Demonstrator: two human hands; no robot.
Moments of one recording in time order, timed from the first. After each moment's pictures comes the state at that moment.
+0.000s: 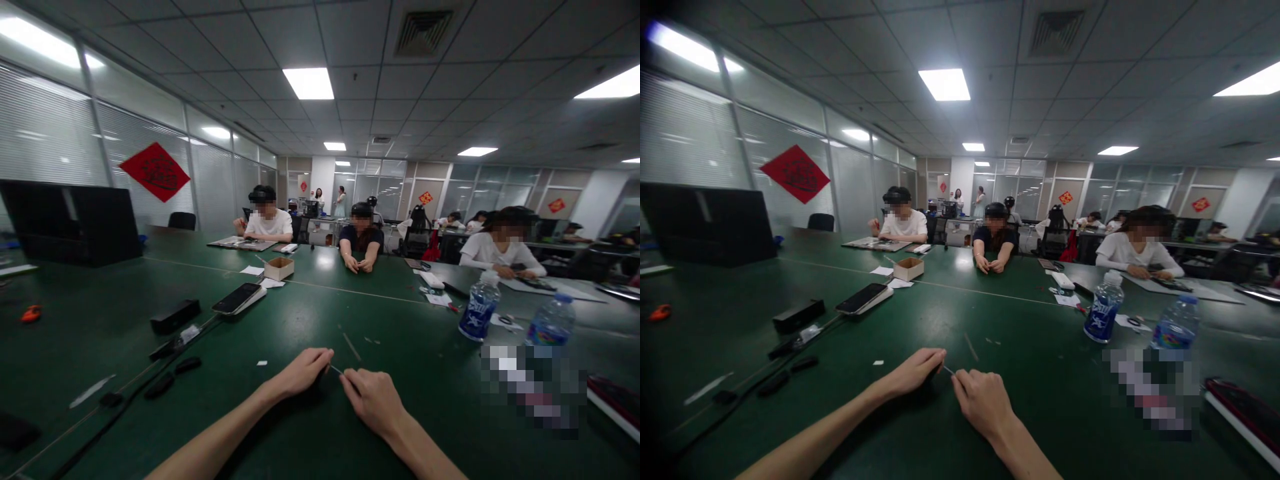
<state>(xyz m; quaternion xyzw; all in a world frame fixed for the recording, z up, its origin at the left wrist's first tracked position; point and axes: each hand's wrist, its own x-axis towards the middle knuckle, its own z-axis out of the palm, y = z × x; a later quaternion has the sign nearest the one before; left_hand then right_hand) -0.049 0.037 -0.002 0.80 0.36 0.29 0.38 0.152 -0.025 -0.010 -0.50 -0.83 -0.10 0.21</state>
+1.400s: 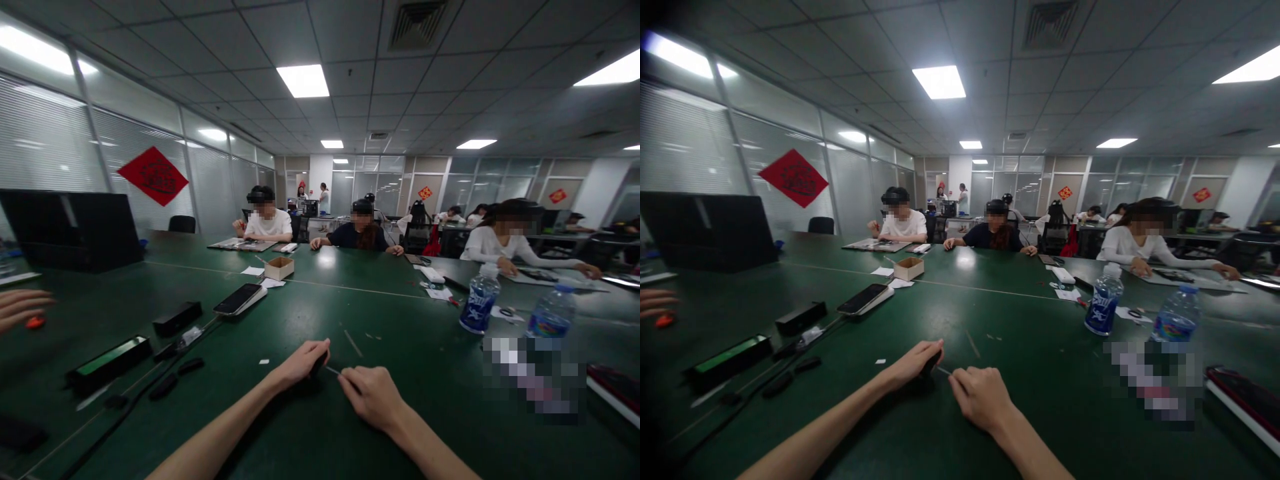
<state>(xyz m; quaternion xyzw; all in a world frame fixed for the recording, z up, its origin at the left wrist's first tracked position) -0.052 0.043 -0.003 0.73 0.39 0.29 0.48 0.150 -0.028 -0.004 -0.45 -0.86 -0.07 0.23</state>
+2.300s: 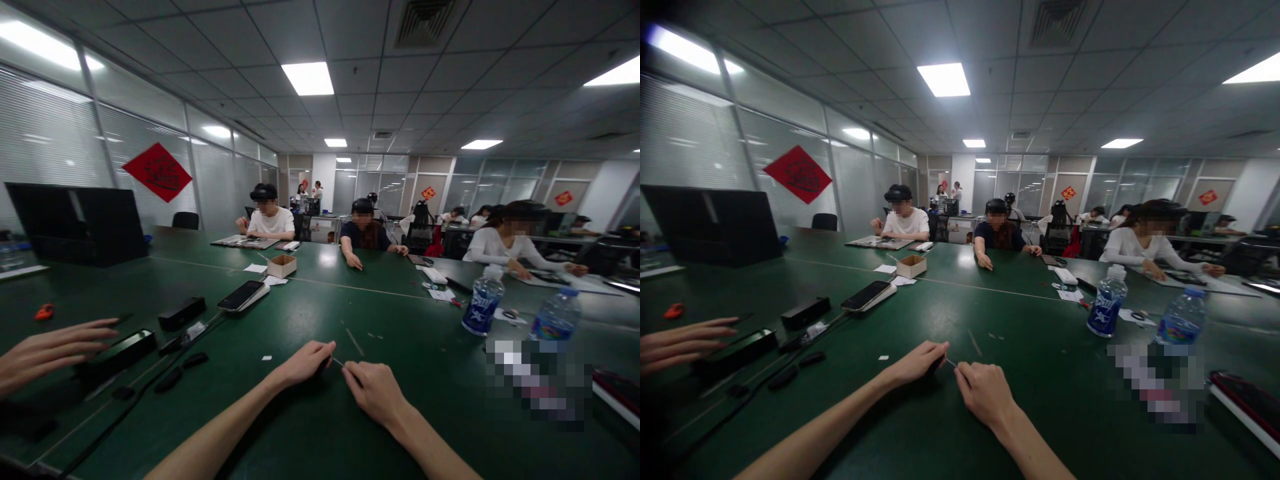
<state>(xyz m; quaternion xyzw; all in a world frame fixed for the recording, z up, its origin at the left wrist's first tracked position) -0.051 0.040 0.002 0.77 0.40 0.25 0.43 0.151 -0.026 -0.004 -0.49 -0.84 -0.05 0.22</state>
